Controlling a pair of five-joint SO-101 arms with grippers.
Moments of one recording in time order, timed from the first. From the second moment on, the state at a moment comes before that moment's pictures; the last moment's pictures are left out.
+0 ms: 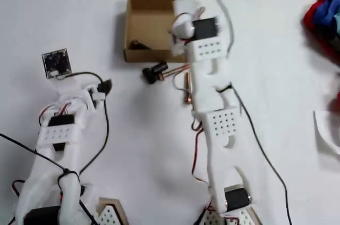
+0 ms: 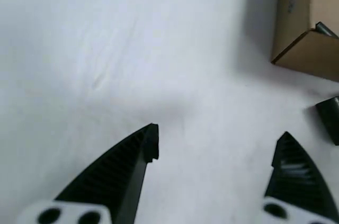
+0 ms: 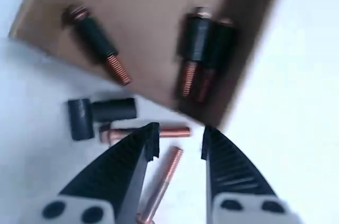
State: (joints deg) left arm -15.8 -30.3 64.7 19.0 10.7; right arm -20.4 61.5 -89.6 99.9 16.6
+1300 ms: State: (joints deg) left arm -27.2 -30.3 64.7 19.0 17.9; right arm -31.8 74.3 -81.6 90.4 21.1
